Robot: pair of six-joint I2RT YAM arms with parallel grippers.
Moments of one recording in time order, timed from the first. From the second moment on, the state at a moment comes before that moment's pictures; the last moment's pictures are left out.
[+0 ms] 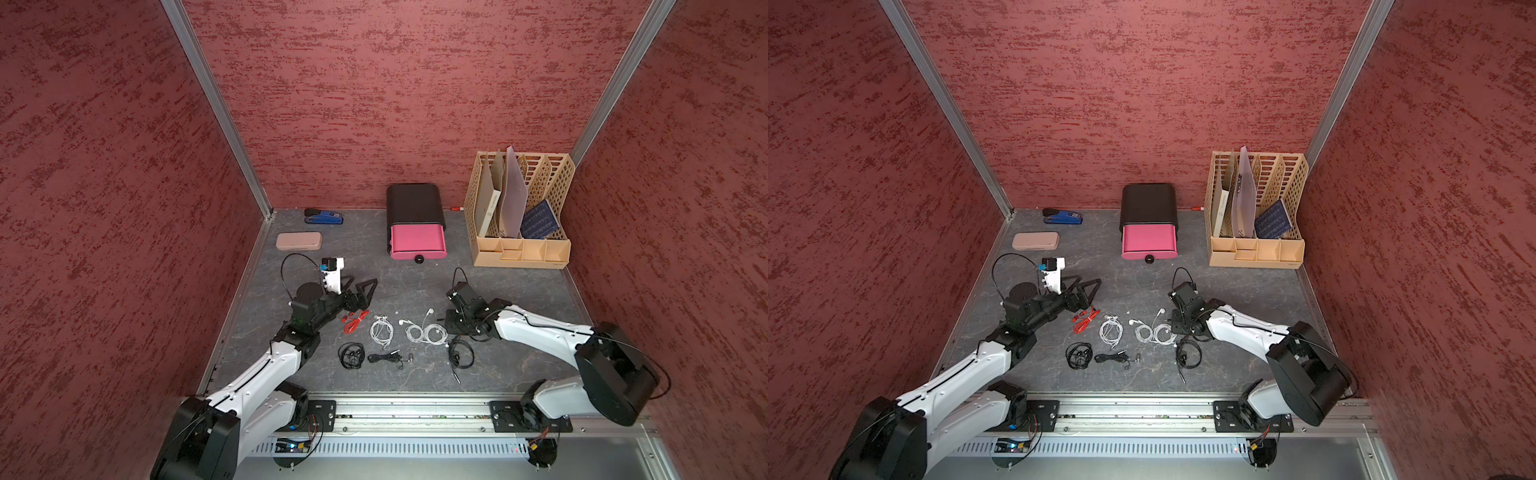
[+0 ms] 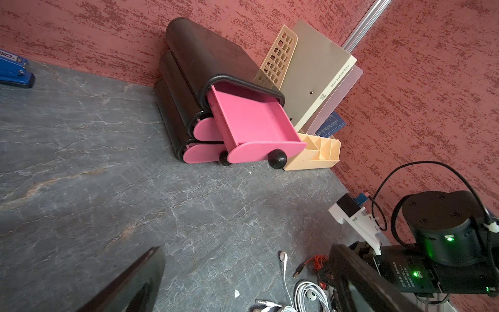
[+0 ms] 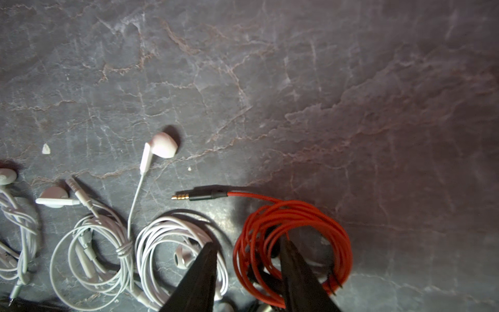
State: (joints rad) left arm -0.34 0.98 0.36 0.43 0.34 -0.47; right arm 0.66 1.43 0.71 -0.45 0.05 0.70
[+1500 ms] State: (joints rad) left arm -0.34 0.98 0.36 0.43 0.34 -0.47; right arm 0.66 1.26 0.74 -0.58 0.16 0.67
